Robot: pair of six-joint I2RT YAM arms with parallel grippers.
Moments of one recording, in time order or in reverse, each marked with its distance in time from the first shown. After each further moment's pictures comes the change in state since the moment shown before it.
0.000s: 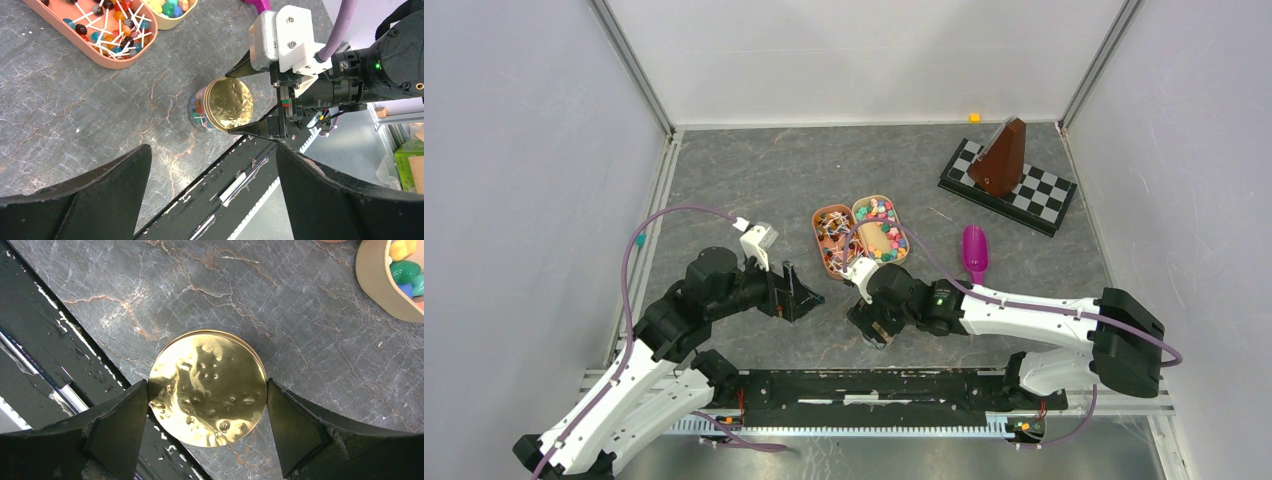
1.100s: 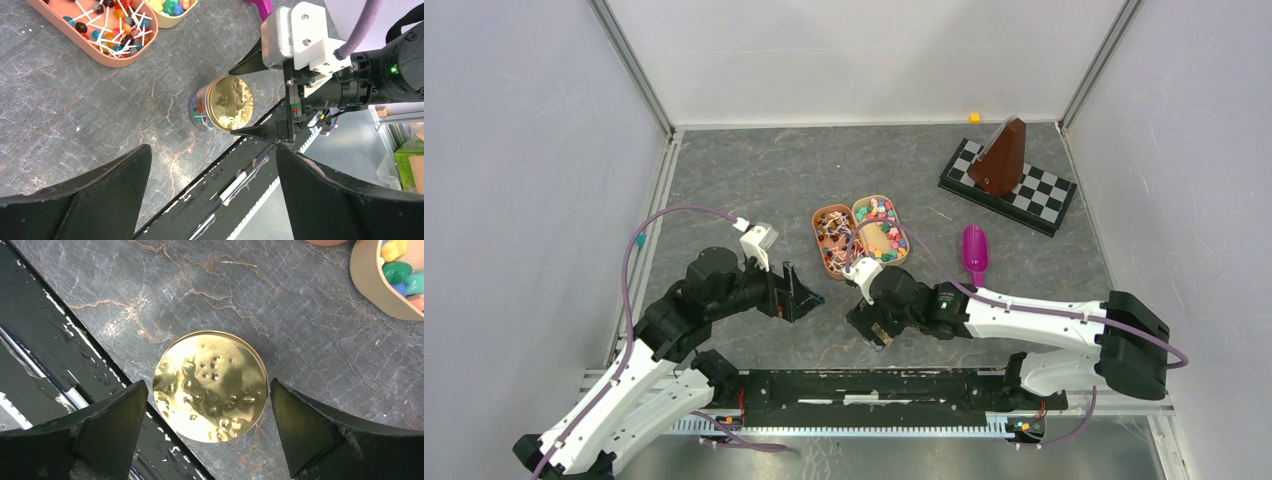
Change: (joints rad) left arm 0.000 0.001 0.000 -0.005 0.000 0.000; right arm 0.019 -0.026 -0.019 0.016 0.026 0.027
